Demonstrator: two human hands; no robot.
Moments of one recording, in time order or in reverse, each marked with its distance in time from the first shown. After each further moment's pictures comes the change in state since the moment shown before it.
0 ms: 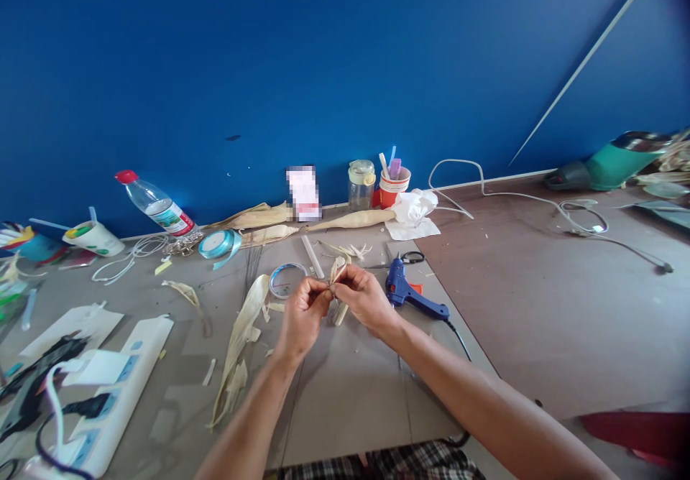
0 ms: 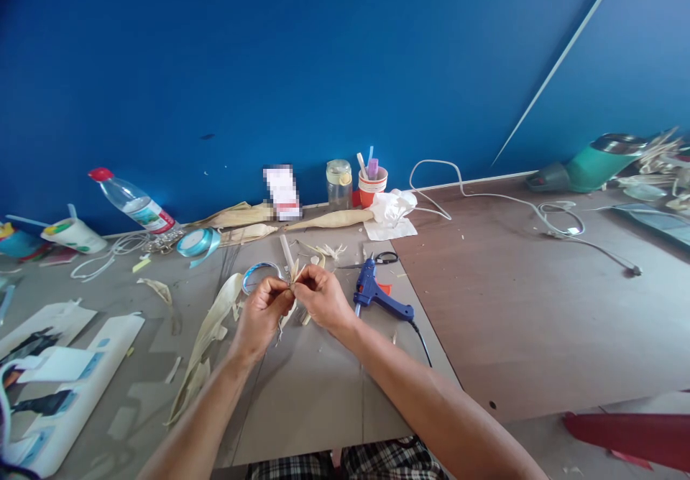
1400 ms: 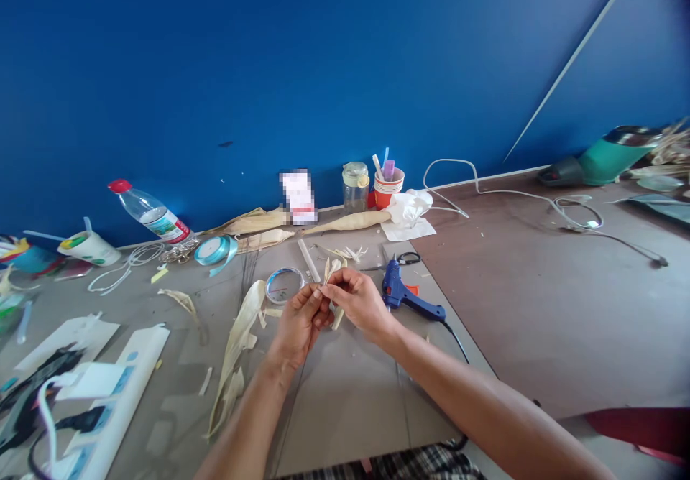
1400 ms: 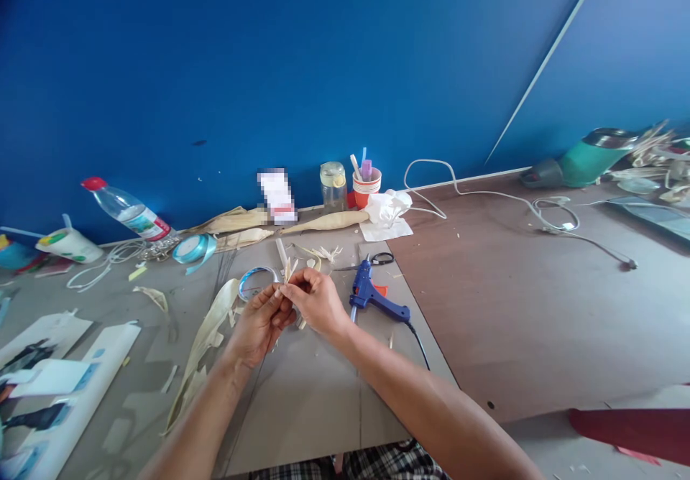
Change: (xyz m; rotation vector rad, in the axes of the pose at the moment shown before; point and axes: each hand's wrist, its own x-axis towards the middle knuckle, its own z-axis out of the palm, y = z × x) left_hand 0.001 0.005 0.006 -0.502 -0.132 -0.266; right_hand -0.002 -0.004 0.001 -0.054 0.065 0.059
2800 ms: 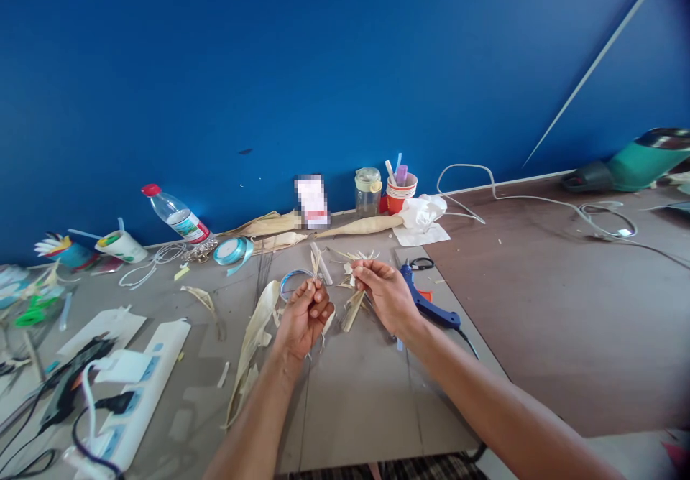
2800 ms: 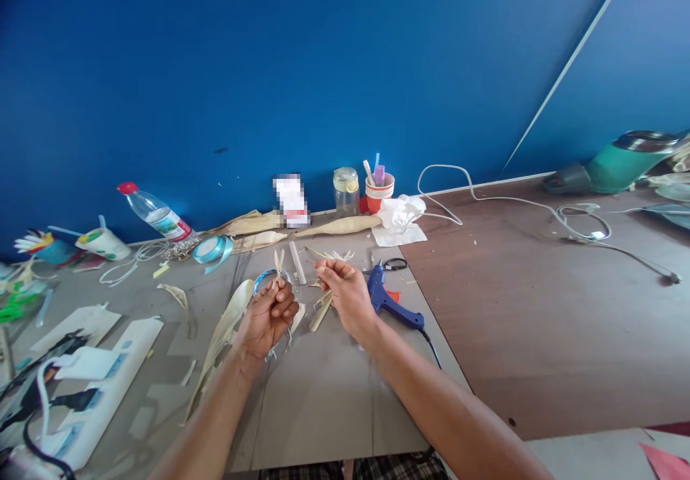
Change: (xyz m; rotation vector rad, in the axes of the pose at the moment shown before) left_hand 0.008 0.007 -0.017 -0.302 -0.028 0.045; right_hand 0.010 -0.008 -0.017 0.255 0.131 -0.062
